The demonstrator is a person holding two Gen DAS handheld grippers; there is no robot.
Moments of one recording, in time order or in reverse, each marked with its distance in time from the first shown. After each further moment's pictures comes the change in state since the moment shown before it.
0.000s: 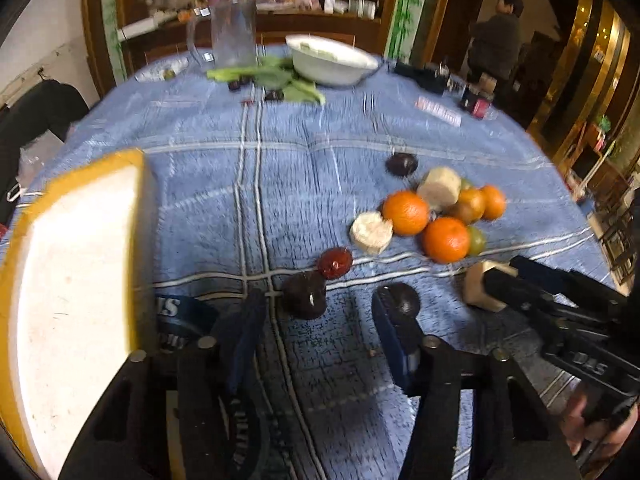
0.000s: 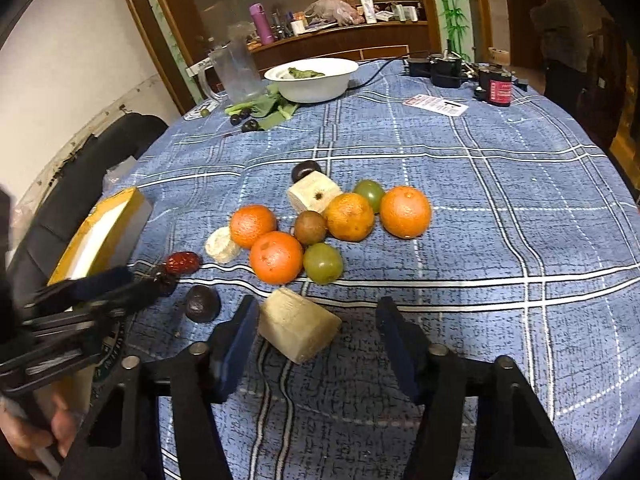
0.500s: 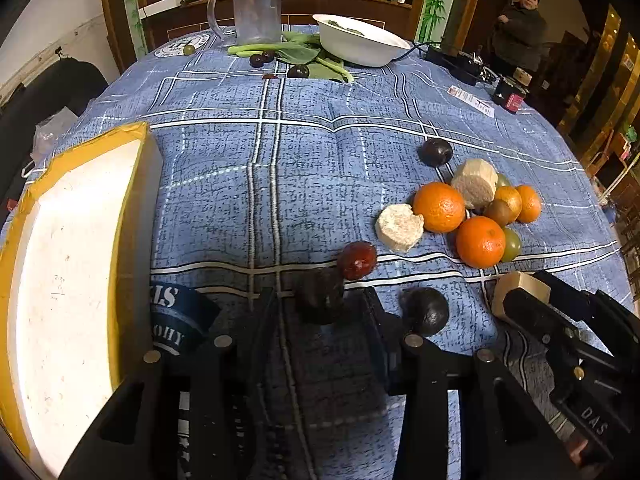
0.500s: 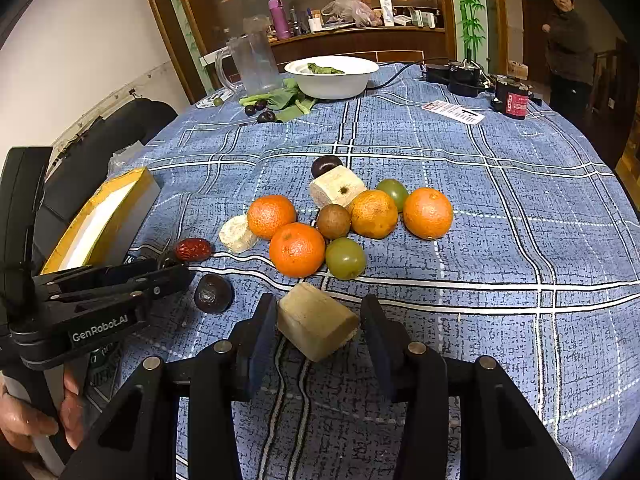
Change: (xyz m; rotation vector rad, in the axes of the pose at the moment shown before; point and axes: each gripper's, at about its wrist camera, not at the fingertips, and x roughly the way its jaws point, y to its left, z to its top) left arm 0.012 -0.001 0.002 -0.063 0.038 0.089; right arm 0.003 0.016 -0.005 -0.069 0.005 -0.016
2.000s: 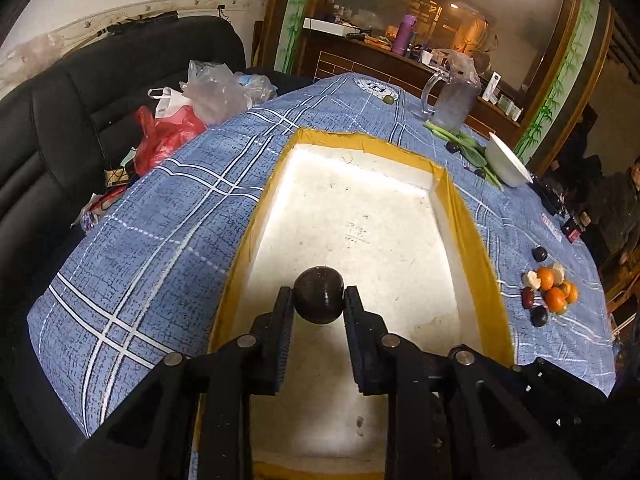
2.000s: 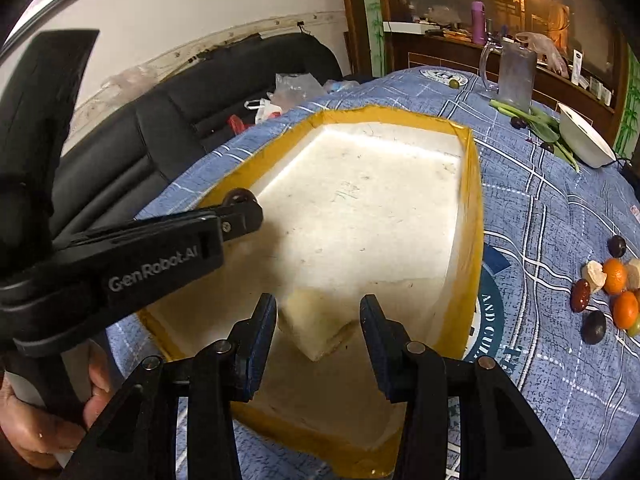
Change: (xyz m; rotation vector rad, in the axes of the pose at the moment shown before) left arm -0.111 0.209 -0.096 -0.432 -0.215 0.090; right arm 0.021 0.274 -0.040 -0.402 0.068 0.290
